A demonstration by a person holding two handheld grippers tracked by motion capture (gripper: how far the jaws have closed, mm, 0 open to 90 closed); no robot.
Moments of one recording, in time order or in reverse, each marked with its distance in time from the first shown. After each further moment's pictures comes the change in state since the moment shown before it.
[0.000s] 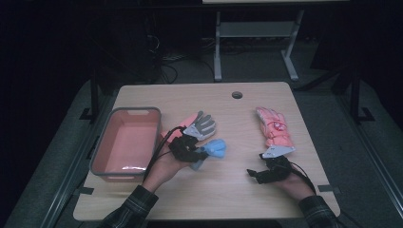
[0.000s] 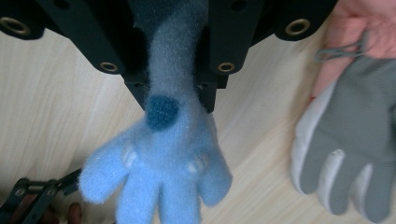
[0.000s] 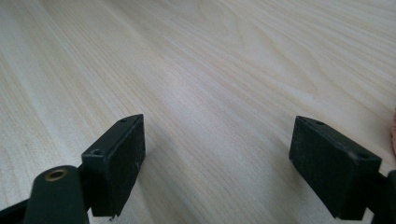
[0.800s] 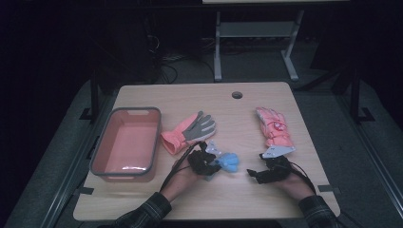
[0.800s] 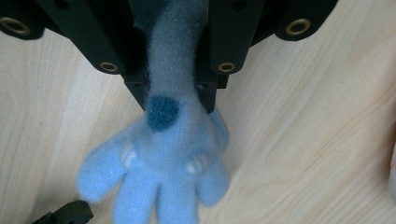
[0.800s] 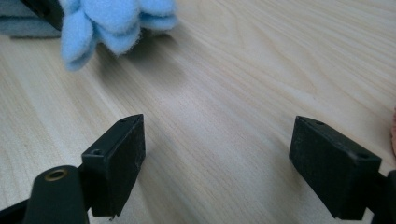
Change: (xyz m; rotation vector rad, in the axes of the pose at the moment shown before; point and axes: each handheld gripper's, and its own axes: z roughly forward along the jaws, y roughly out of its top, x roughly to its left) left arm -0.028 -0.013 0.077 0.059 0.026 0.106; right arm 0.000 0.000 0.000 0.000 -0.001 0.000
